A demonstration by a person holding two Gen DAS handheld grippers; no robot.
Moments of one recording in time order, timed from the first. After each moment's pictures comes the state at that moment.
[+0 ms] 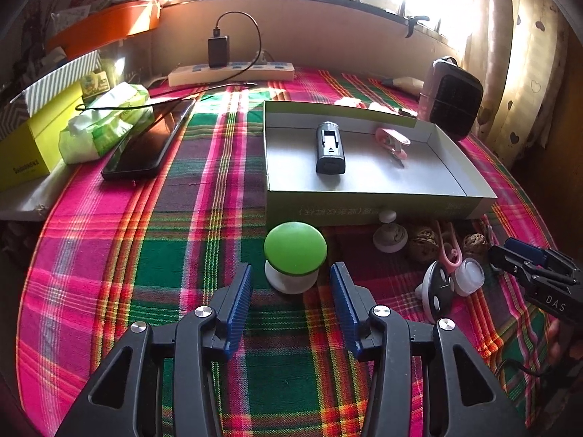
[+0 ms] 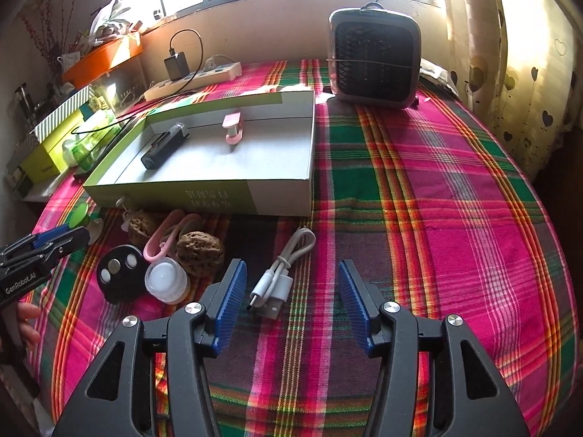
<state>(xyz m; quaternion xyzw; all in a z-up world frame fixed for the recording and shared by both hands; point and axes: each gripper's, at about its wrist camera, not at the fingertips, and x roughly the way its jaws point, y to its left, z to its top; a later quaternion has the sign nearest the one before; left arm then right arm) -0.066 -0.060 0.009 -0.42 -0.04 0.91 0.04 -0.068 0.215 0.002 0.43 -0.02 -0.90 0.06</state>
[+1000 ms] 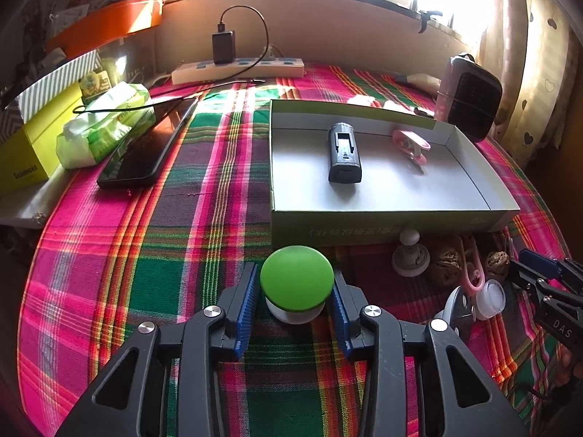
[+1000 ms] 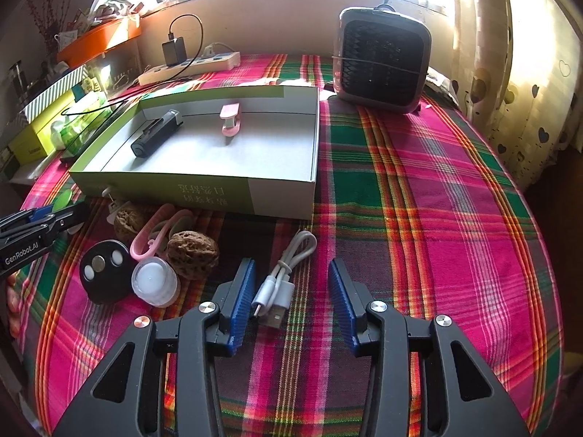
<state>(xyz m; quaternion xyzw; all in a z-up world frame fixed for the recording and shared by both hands) -0.087 -0.057 0.005 -0.43 -0.03 0.90 0.03 -0.072 0.203 0.000 0.43 0.02 -0.90 0.04</state>
